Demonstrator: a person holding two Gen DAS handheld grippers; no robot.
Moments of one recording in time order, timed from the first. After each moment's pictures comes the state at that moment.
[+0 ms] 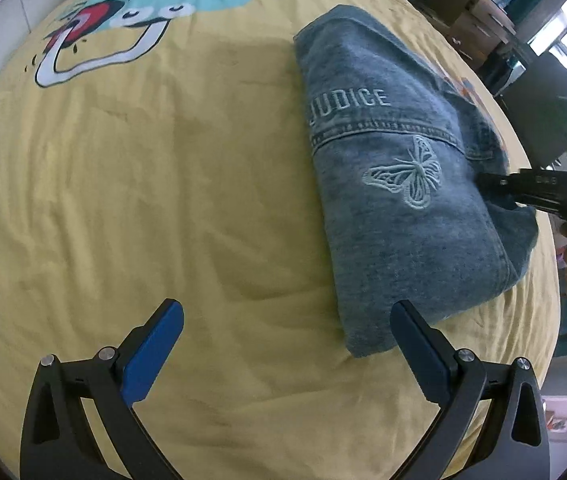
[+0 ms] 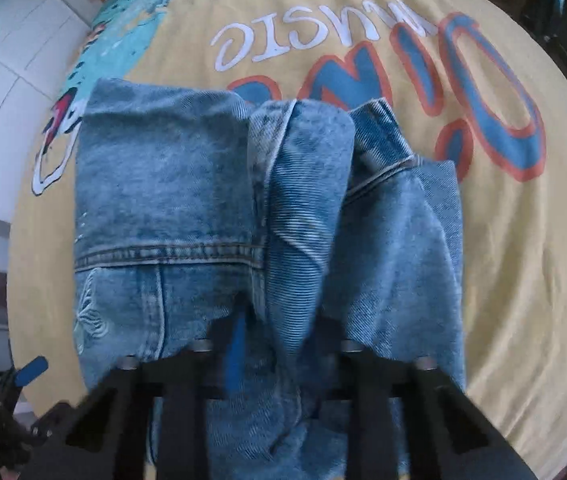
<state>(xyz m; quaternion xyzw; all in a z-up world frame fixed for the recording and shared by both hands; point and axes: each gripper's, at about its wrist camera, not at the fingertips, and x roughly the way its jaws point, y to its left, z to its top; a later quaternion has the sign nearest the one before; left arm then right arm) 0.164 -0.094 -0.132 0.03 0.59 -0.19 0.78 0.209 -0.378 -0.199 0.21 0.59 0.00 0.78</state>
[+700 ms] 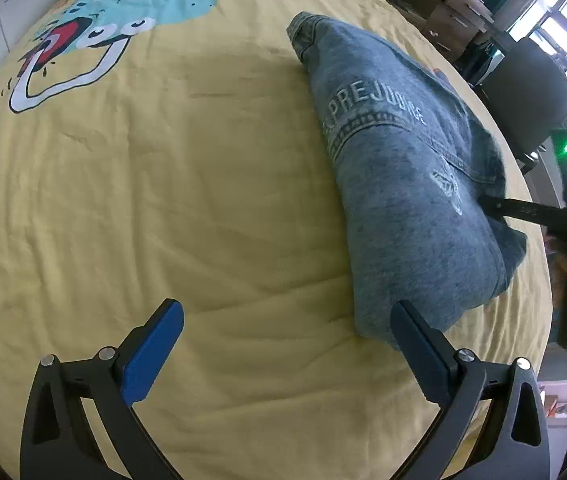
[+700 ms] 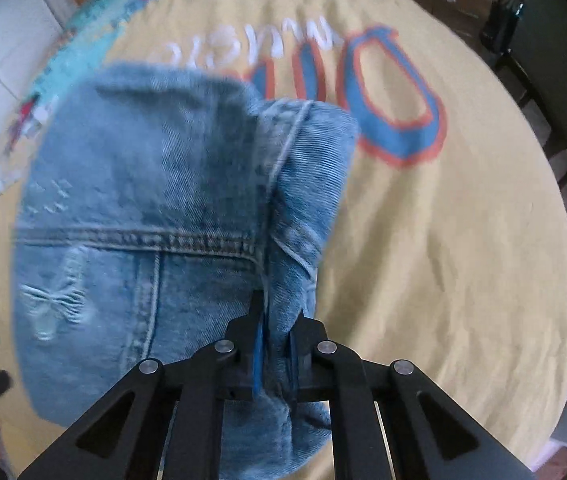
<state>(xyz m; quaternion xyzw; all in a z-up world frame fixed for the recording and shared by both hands) 0.158 -0.122 -0.132 0.05 0.59 -0.23 0.78 0.158 -0.426 -0.211 0.14 0.59 -0.09 0.79</state>
